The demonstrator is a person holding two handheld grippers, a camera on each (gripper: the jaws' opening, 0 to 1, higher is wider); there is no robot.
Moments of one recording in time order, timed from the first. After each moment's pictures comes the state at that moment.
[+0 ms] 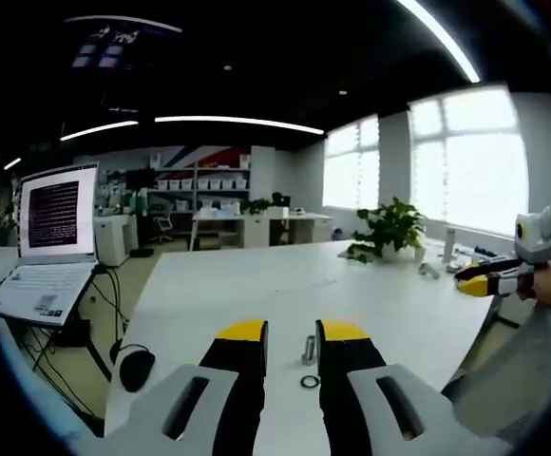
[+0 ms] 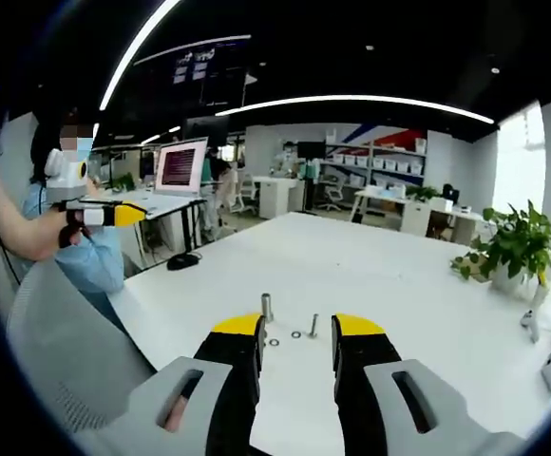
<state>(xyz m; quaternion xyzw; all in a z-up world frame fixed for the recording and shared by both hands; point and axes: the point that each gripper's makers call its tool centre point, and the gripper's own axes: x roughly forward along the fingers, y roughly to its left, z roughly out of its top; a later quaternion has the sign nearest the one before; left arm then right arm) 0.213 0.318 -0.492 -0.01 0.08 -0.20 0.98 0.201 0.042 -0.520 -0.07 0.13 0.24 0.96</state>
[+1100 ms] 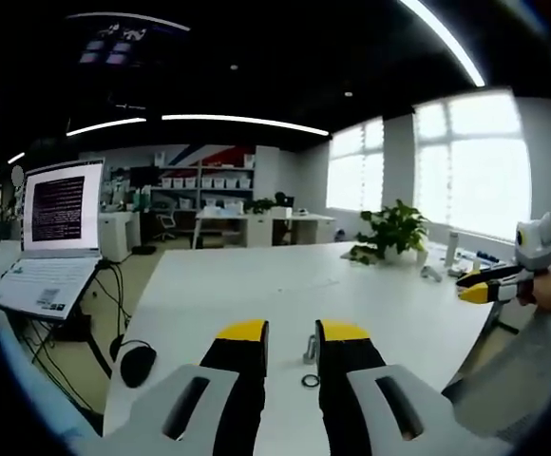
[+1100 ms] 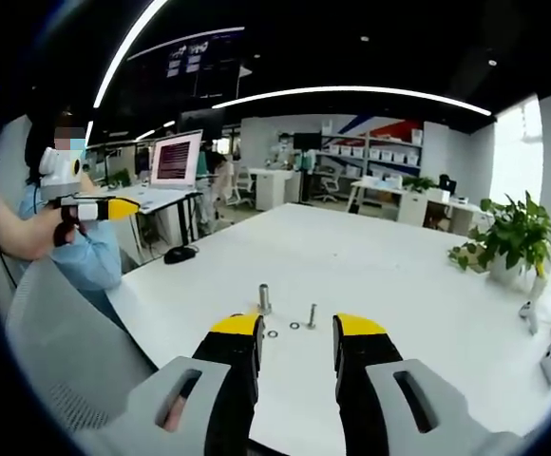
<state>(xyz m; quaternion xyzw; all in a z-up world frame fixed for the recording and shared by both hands) 0.211 0.323 -0.493 -0.02 0.08 -0.20 0.98 0.200 0.039 -0.529 -0.07 0.15 0.23 0.96</state>
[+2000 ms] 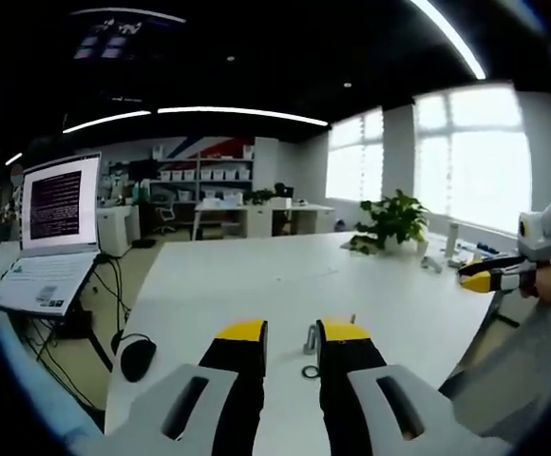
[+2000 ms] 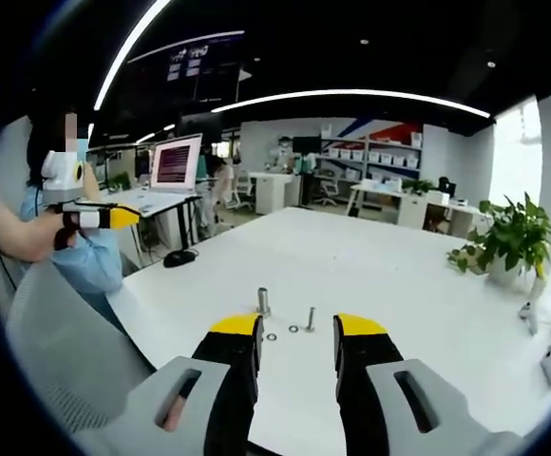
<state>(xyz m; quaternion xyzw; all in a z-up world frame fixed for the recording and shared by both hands) 0.212 0.321 -0.503 -0.01 0.10 -0.20 0.97 0.200 0.035 -0.526 -0.07 0.15 0.22 0.96</state>
